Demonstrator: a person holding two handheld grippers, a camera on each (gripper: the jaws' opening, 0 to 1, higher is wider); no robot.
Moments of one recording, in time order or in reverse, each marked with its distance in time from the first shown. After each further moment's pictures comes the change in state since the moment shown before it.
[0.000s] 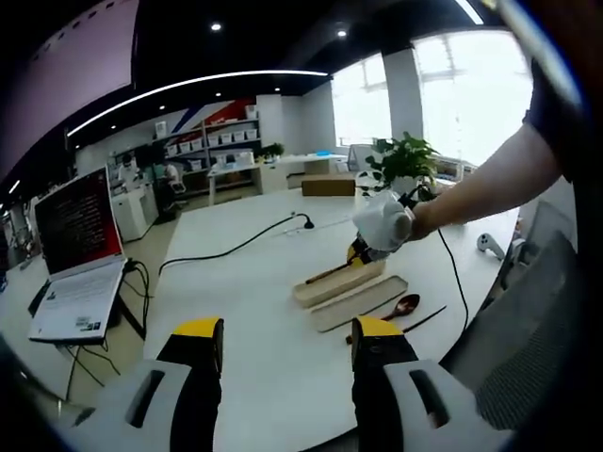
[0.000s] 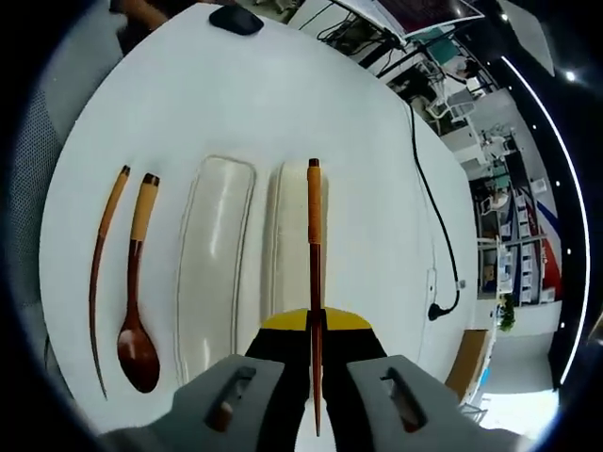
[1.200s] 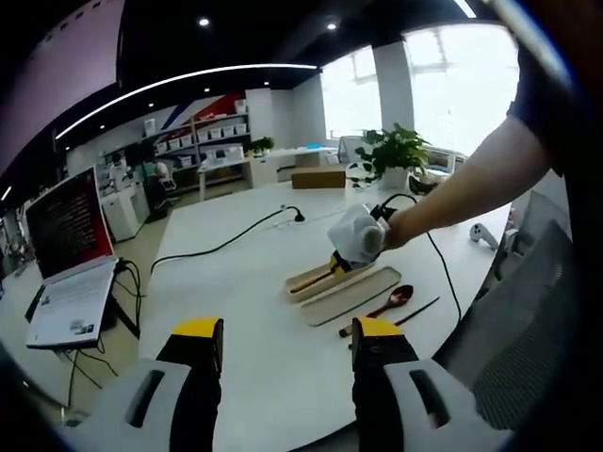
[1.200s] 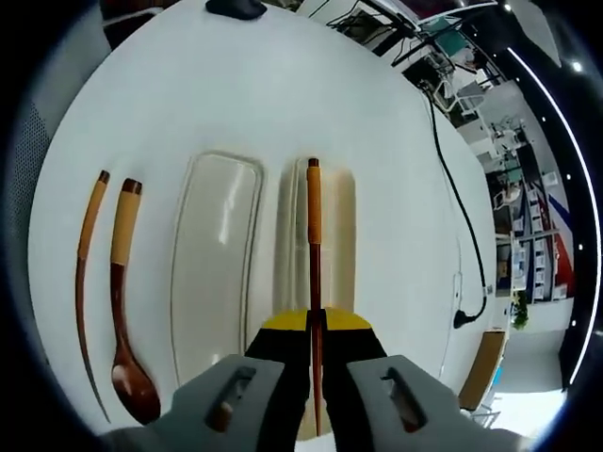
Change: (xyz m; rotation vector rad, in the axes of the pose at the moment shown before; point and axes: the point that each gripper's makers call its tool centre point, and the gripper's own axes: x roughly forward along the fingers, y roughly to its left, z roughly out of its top) left arm 0.004 -0.009 -0.004 0.027 0.031 -0.041; right arm 0.036 0.017 0.008 0.023 0.012 0.079
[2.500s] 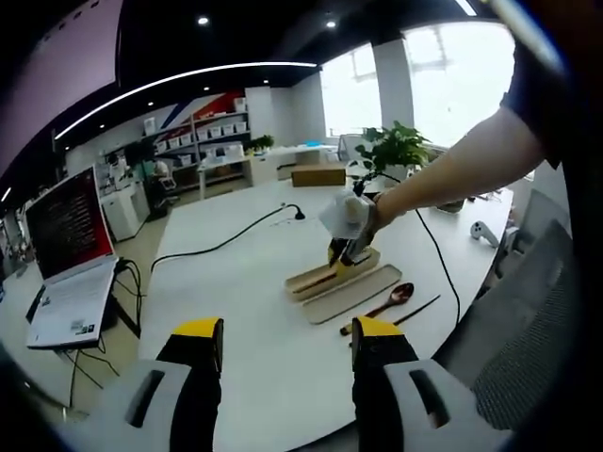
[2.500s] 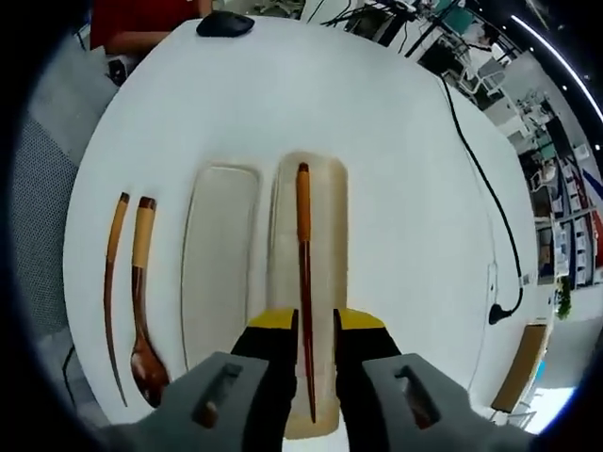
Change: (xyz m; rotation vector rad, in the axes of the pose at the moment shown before) left arm 0.002 -0.003 0.002 0.006 0.005 0.000; right arm -0.010 -0.008 -0.004 0.121 -0.047 0.206
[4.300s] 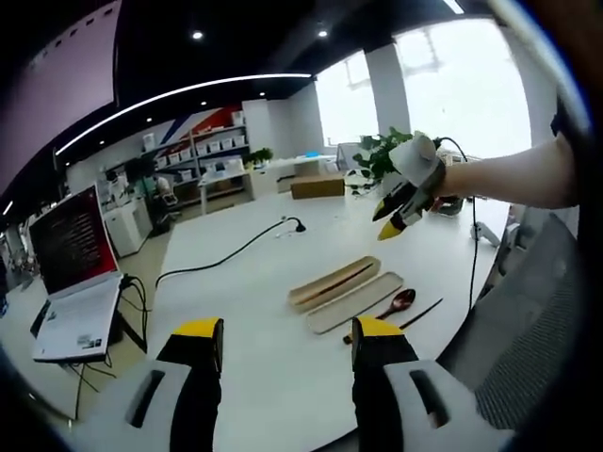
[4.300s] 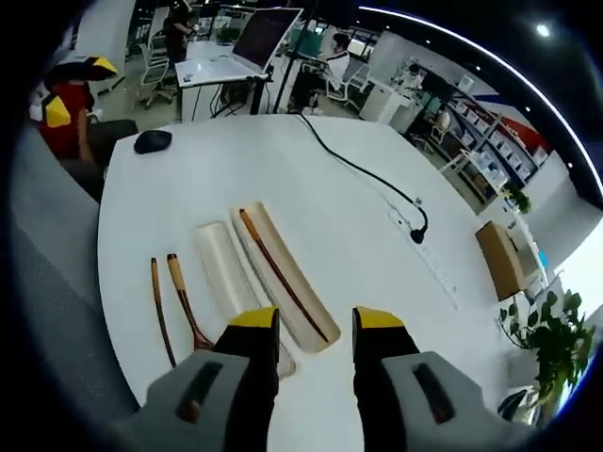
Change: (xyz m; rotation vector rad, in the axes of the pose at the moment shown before) left arm -0.008 0.001 0.007 0.045 -0.056 0.010; right arm -0.138 0.014 -0.048 0.469 -0.223 -0.314
